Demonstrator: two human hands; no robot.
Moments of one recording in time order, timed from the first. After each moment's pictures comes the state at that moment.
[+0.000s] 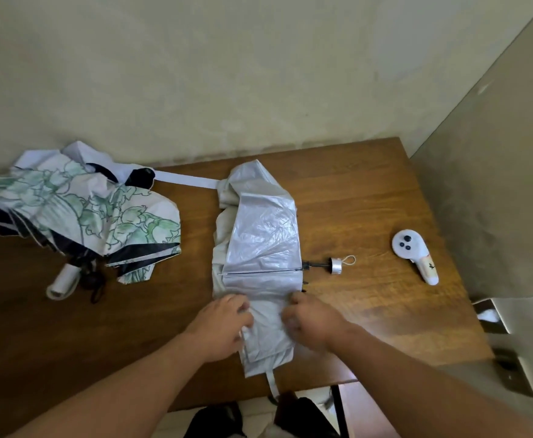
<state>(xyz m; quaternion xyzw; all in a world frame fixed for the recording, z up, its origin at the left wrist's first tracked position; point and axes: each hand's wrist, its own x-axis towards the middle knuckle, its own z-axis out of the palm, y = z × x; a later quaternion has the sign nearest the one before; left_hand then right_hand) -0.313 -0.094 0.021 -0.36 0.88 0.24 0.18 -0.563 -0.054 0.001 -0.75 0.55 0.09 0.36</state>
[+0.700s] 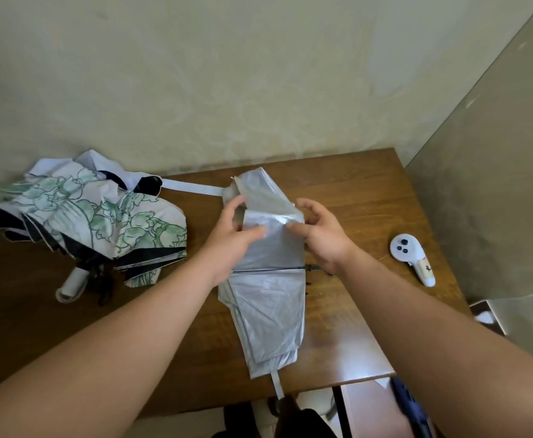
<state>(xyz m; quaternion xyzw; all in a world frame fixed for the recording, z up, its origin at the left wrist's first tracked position) -0.365 -0.191 0.109 -0.56 0.44 0.65 -0.28 -0.569 -0.165 0.091 -0.29 0.60 -0.45 0.60</state>
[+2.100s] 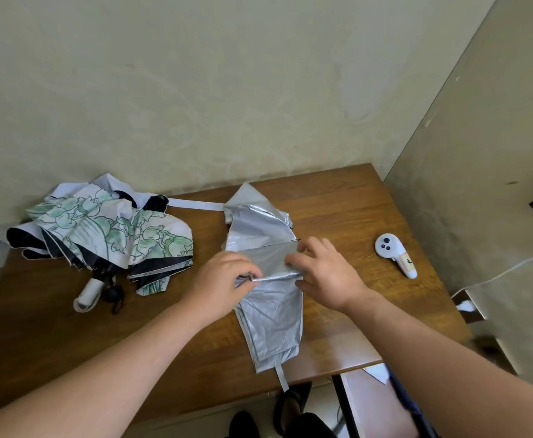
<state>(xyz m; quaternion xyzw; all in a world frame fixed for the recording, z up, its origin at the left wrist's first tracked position) -0.307 -0.111 0.145 -0.41 0.86 0.27 -0.16 -0.570 -0.062 0.111 -0.78 0.60 -0.15 0.11</state>
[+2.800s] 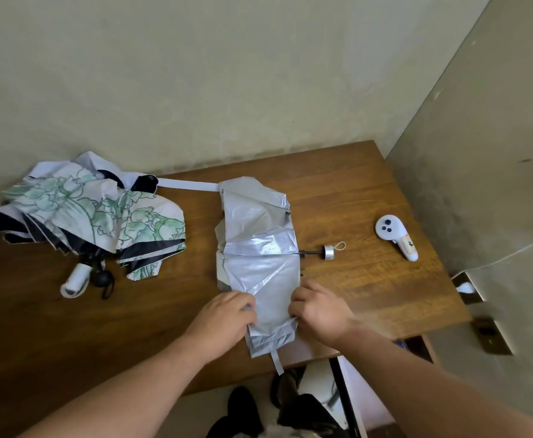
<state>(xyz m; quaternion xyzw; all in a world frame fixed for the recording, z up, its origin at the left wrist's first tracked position) -0.288 -0.054 0.046 -0.31 0.93 0.19 0.00 -0.555 0.000 0.024 -0.81 0.56 0.00 0.17</state>
